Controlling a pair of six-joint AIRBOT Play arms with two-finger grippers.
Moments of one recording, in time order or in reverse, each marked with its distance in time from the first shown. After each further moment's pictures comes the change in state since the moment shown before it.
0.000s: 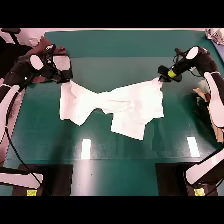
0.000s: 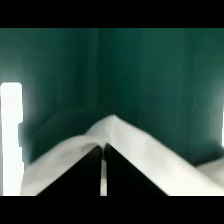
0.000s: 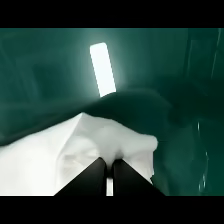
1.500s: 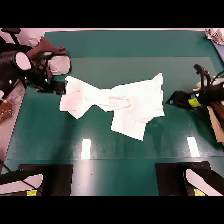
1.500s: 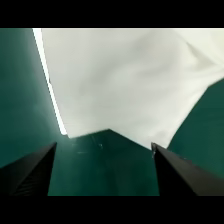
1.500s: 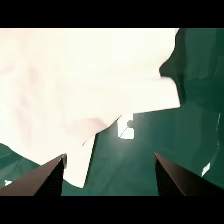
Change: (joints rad) left arm 0.000 0.222 -0.126 0.081 -0.447 0.169; right arm -0.094 0.875 -0.839 0.153 0.142 -0.238
